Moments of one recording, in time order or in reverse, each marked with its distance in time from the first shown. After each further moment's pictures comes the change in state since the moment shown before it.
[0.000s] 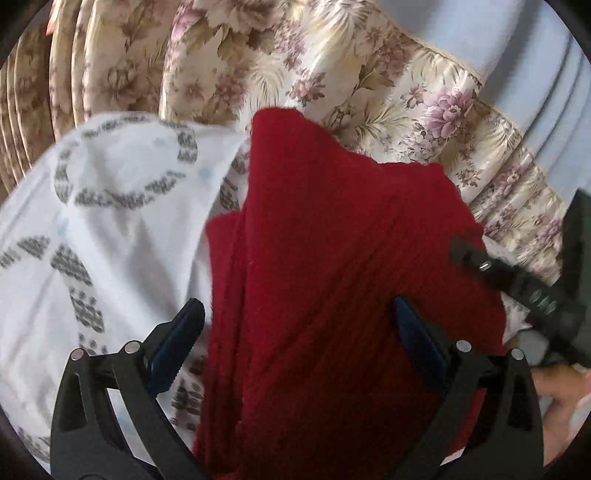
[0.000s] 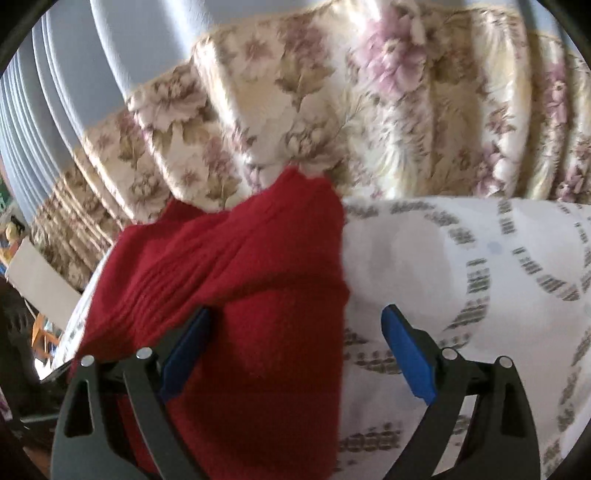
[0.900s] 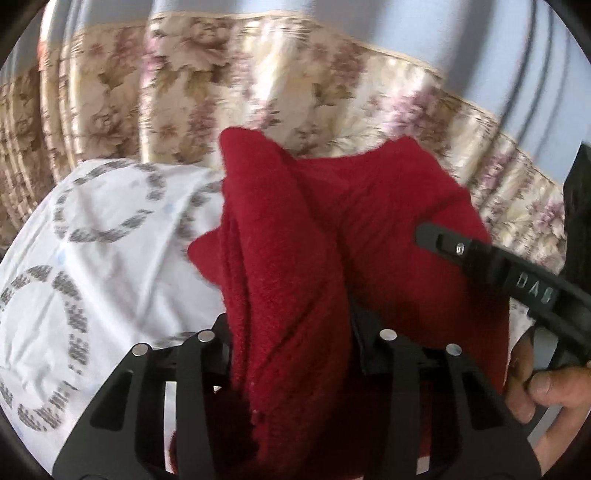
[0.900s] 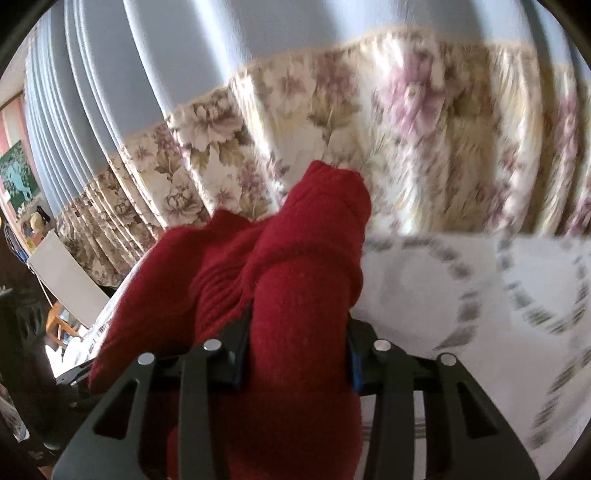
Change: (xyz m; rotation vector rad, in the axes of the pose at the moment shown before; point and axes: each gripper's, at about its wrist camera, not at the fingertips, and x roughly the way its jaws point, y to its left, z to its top) left arm -0.023 -0.078 -0.002 0.125 -0.088 0.049; right arm -0.055 -0.007 0.014 -0.075 -0.098 0.092
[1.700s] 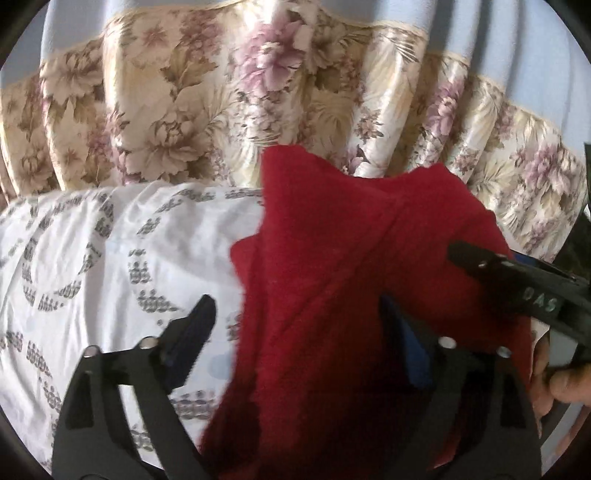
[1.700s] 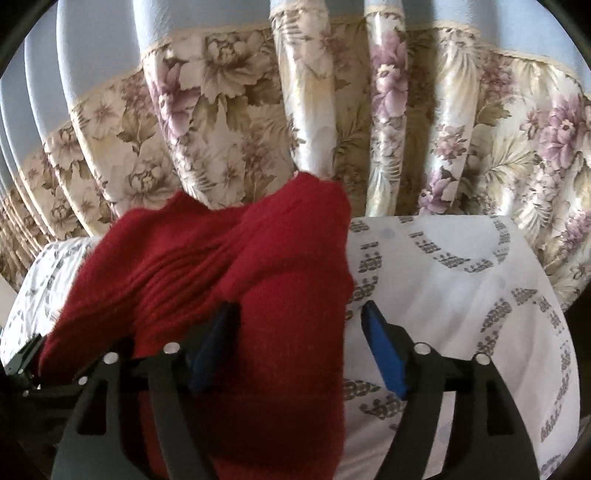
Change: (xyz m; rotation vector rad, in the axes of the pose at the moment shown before) left arm 0.089 -0.196 -0.010 0.100 0.032 0.009; right arm -0.053 -0.225 -0.001 0.082 0.037 -0.340
